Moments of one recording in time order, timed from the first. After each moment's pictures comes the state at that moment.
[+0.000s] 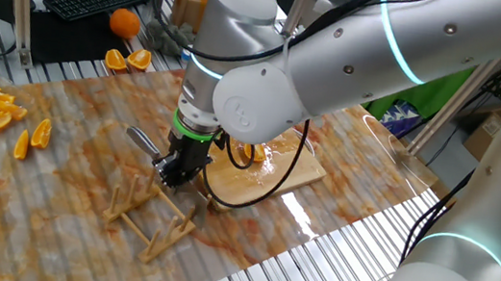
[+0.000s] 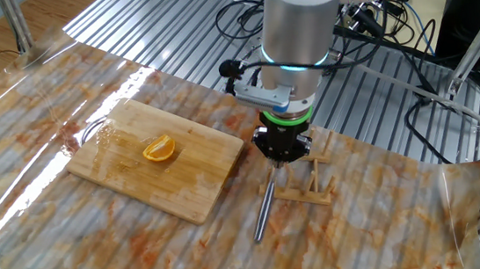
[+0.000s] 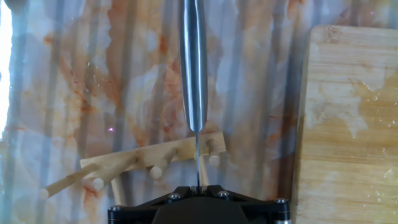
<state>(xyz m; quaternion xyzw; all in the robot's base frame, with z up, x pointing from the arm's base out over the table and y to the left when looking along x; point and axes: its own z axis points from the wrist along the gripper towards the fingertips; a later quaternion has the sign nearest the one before) 0.429 0.138 0.052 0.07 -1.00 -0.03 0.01</state>
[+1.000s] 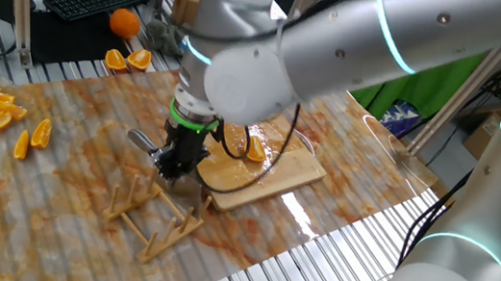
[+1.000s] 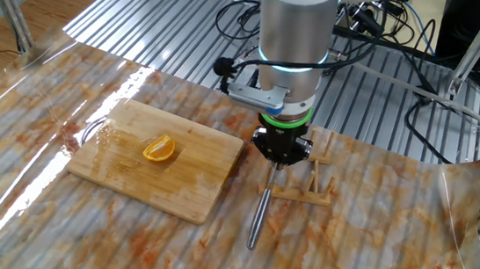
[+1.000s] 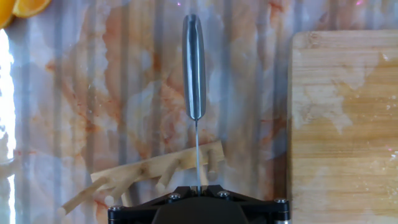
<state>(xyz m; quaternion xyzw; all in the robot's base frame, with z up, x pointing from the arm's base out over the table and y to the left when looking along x) 0.442 0.139 0.063 0.03 -1.00 -0.03 0.02</state>
